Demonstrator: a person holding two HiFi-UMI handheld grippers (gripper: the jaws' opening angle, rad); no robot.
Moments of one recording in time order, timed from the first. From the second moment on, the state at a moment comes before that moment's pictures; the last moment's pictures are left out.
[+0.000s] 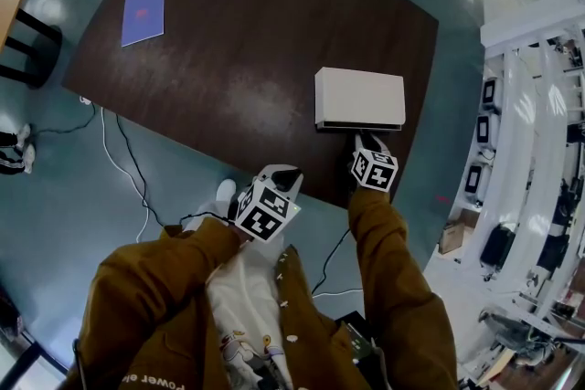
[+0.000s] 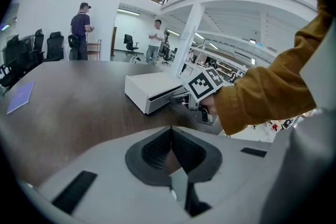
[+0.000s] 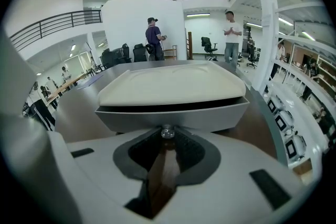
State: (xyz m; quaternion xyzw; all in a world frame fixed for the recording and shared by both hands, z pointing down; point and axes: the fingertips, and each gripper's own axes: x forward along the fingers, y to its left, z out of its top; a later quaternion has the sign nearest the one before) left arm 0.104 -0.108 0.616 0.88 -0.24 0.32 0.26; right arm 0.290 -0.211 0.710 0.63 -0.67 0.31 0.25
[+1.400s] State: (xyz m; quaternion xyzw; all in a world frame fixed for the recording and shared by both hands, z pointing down) left arm 0.107 -0.107 0.607 0.89 -0.24 0.31 0.25; right arm 0.288 -0.212 0.699 0.63 -0.66 0.34 0.21
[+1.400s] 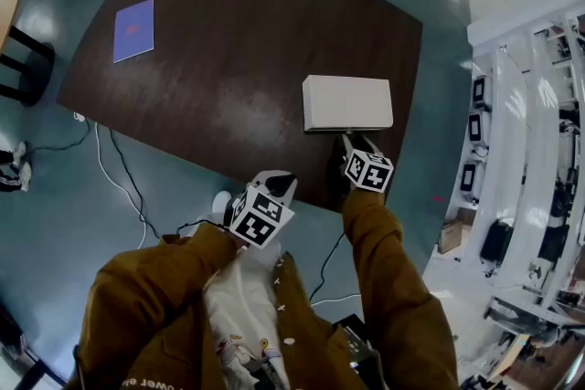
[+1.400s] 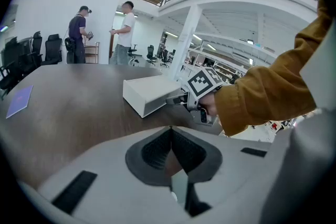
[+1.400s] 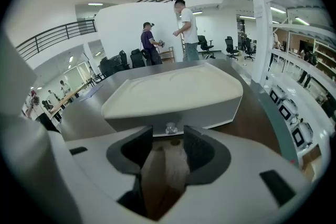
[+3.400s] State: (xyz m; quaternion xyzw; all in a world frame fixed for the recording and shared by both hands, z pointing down) left arm 0.083 -0.018 0.509 0.92 -0.19 0.23 0.25; right arm 0.162 0.007 0.487 0.66 -0.72 0.21 0.07
